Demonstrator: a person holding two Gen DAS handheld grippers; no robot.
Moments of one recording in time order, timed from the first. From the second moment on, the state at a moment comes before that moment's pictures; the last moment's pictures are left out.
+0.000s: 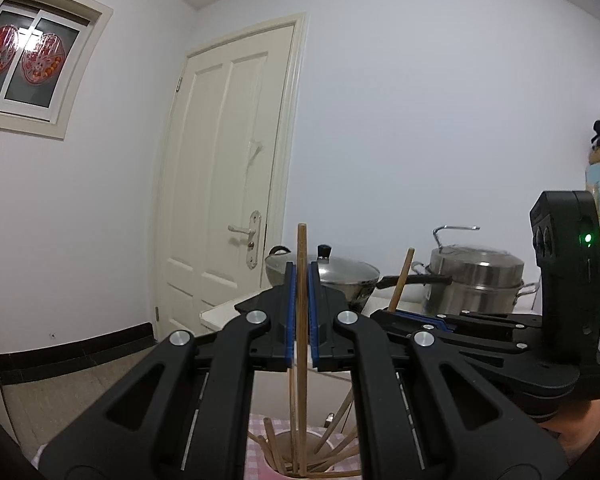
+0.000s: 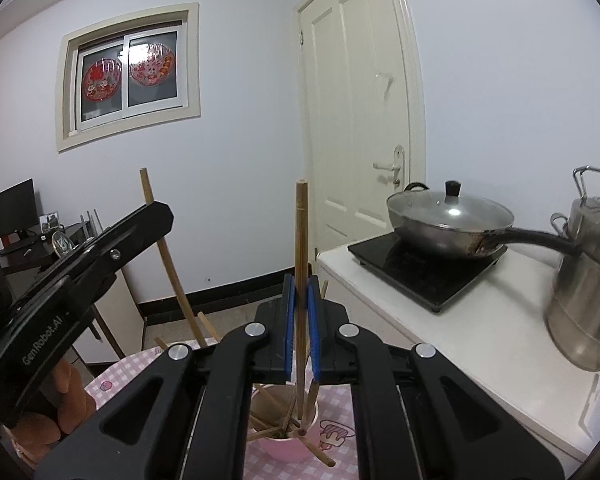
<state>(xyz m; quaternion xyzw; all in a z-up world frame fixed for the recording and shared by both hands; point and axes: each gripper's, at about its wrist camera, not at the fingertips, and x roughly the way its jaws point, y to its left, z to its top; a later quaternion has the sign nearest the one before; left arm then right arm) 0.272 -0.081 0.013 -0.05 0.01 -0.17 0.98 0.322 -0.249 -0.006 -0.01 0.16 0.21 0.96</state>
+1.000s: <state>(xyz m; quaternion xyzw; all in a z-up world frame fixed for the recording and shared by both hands) 0.283 -0.082 -0.026 -0.03 0.12 -0.19 0.97 0.321 -0.244 -0.038 -0.01 0.24 0.22 0.95</state>
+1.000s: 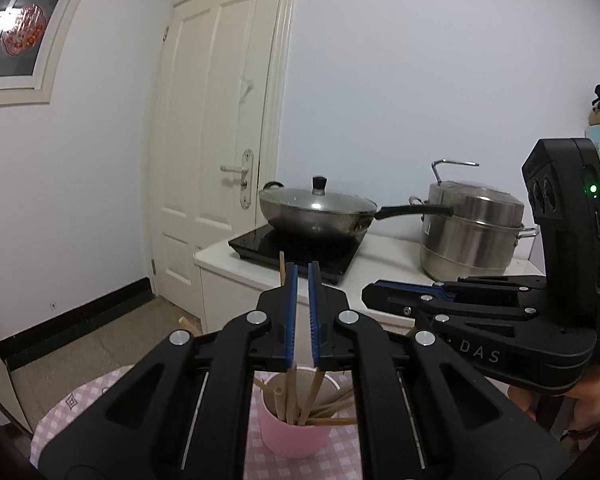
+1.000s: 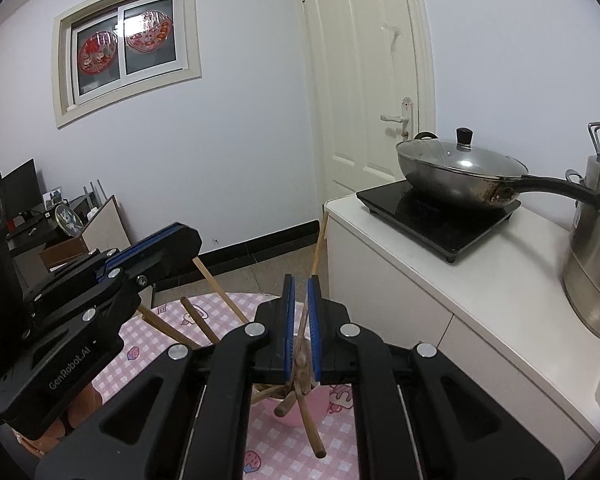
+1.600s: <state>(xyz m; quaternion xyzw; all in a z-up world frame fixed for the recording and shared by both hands) 0.230 -0.061 -0.004 -0.01 0.14 -0.18 0.97 0.251 -0.244 -0.014 -0.02 0.19 0.18 0.96</state>
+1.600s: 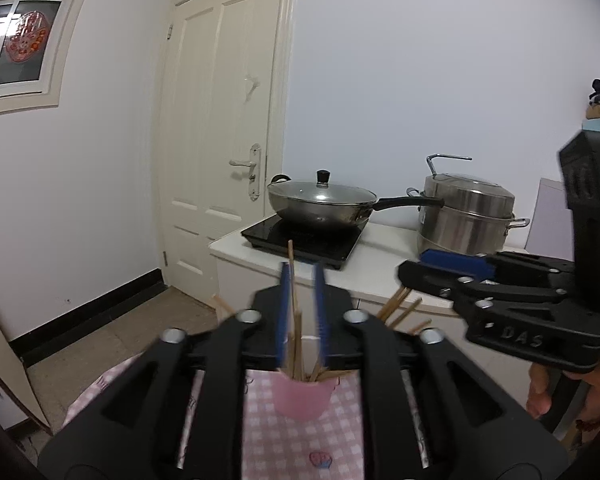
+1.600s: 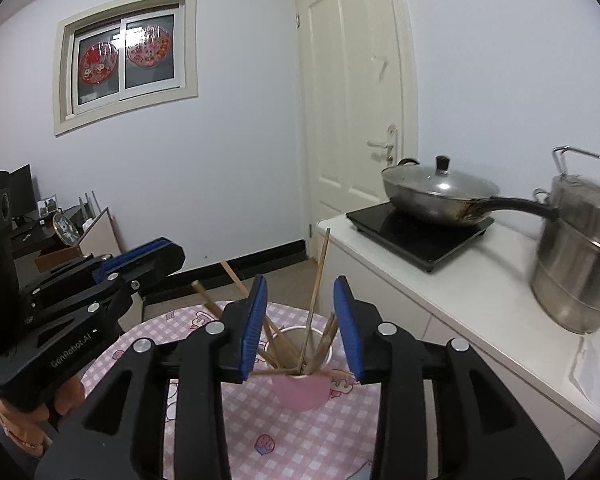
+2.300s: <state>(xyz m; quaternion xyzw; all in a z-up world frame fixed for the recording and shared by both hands) 0.102 -0.030 -0.009 -0.01 0.11 -0.11 0.99 0.126 -0.240 -0.041 0.01 0.13 0.09 0.99</state>
